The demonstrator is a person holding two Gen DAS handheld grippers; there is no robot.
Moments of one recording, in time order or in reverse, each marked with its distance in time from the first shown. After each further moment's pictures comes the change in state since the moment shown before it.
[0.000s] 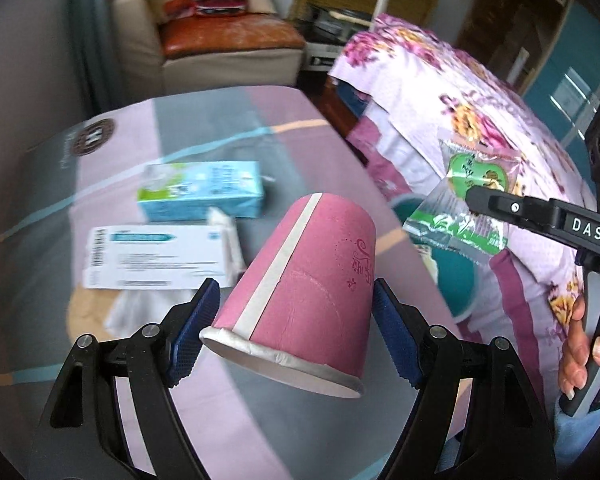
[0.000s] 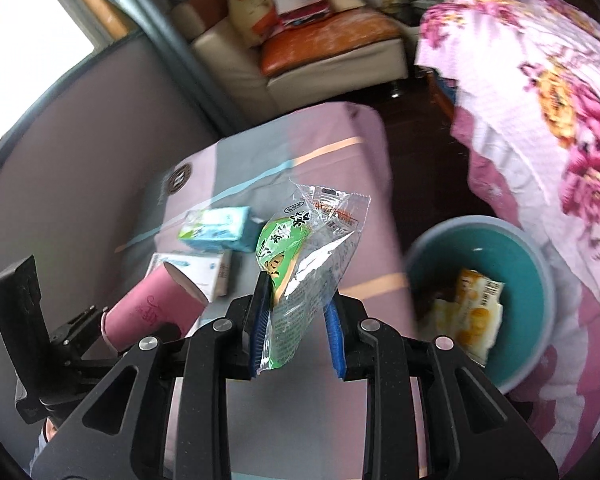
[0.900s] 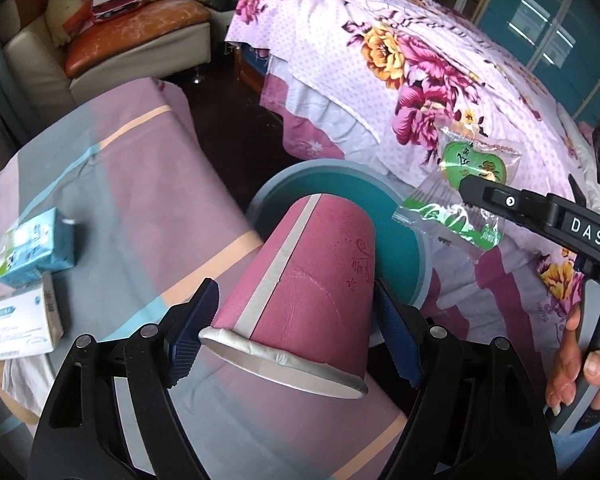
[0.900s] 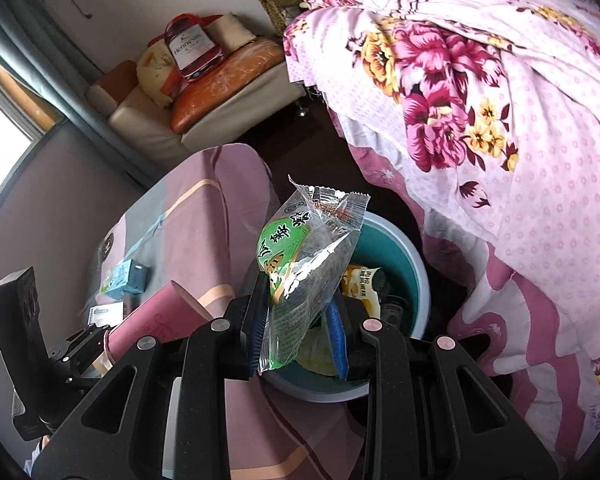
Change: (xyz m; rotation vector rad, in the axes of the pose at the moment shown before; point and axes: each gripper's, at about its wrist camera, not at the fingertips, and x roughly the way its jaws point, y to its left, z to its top) left arm 0.089 -0.158 0.022 0.216 0.134 -0.069; right arm -0.046 -0.160 -0.020 0.248 -0.091 -0.105
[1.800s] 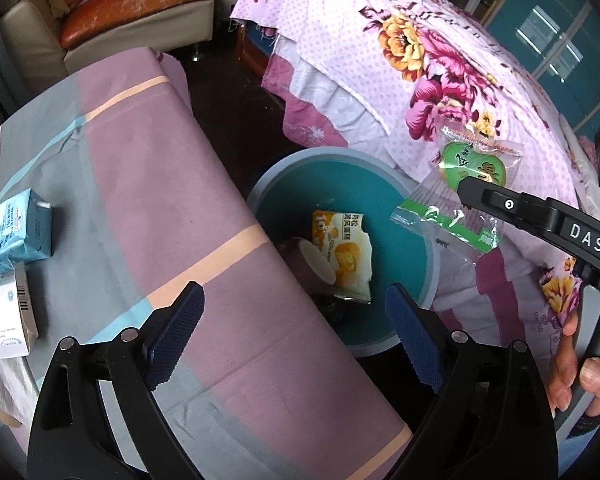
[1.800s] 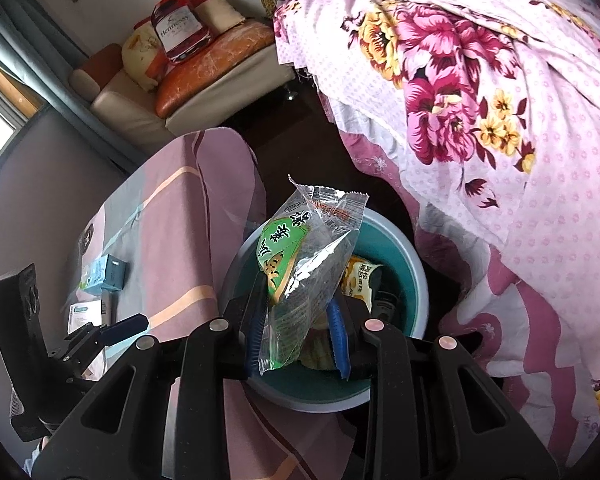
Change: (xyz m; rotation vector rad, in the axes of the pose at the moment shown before) left arm 0.026 0.020 0.002 -0.069 0.050 -0.046; right arm 0.029 0.009 0.009 -0.021 0.059 -0.061
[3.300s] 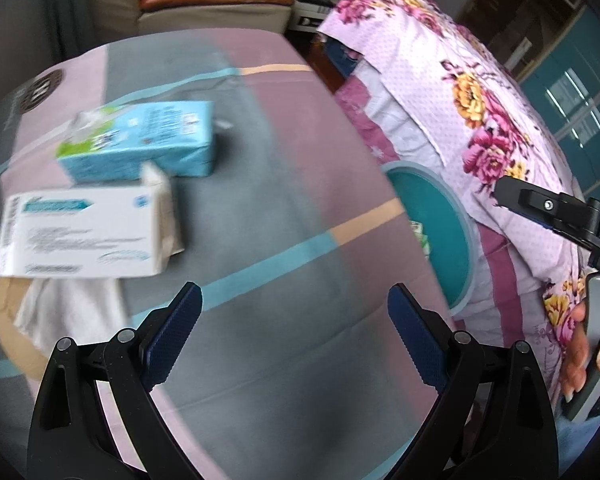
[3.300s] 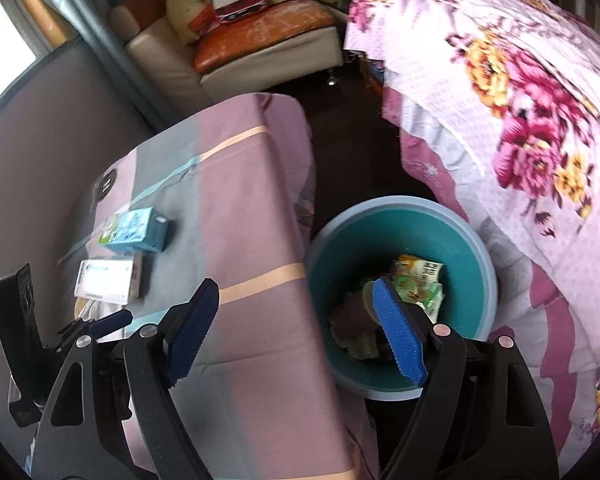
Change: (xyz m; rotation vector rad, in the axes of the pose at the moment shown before) left arm -0.056 0.126 -0.063 -0.213 -0.071 0.013; right arm 0.017 0.131 -0.018 -0.223 0.071 -0.029
